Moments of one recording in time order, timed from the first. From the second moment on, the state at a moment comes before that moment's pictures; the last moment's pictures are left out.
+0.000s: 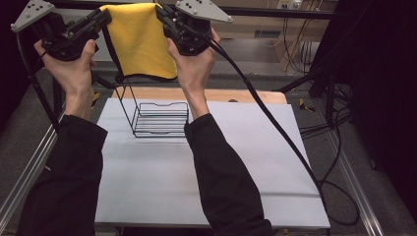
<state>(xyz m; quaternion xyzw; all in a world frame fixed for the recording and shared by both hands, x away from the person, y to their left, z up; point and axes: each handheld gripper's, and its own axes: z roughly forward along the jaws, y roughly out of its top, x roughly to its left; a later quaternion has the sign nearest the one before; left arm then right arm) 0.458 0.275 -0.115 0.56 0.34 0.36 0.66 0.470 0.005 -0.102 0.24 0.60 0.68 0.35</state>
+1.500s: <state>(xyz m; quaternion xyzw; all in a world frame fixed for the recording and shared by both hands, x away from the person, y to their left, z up) 0.491 0.282 -0.205 0.62 0.35 0.34 0.61 0.520 0.003 -0.185 0.27 0.67 0.63 0.30</state>
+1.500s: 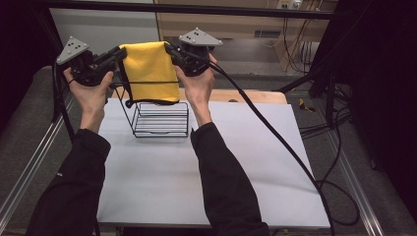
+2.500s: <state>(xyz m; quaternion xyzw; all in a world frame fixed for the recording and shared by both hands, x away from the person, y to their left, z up) 0.442 0.300 -0.223 0.67 0.33 0.31 0.59 0.478 -0.002 -0.193 0.23 0.74 0.59 0.21</state>
